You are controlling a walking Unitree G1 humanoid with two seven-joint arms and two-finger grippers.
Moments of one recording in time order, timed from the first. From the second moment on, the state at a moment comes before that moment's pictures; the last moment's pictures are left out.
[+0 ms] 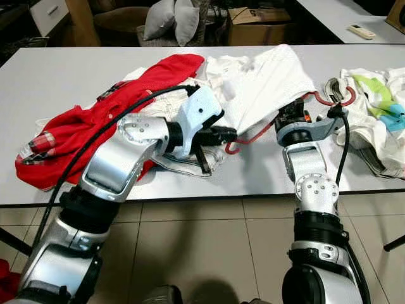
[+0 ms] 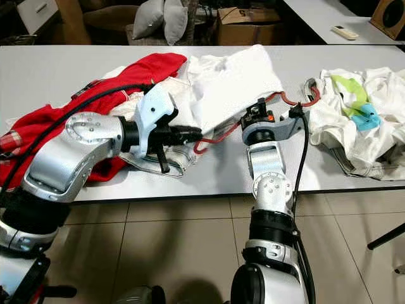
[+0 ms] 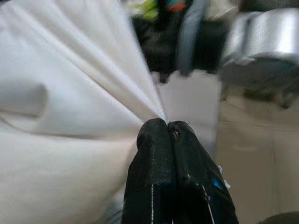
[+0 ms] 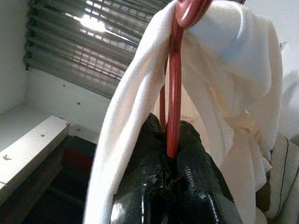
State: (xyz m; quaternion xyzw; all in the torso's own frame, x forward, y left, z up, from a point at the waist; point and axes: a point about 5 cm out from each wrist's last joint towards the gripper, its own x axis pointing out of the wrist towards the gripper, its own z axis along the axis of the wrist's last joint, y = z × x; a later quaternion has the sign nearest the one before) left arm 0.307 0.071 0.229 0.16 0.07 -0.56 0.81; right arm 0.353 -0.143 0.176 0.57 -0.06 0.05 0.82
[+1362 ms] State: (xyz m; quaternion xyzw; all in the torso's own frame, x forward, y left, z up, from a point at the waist) left arm 0.307 0.057 0.304 -0.11 -0.04 -0.58 0.81; right arm 0.321 -0.131 0.203 0.54 -0.01 0.04 0.84
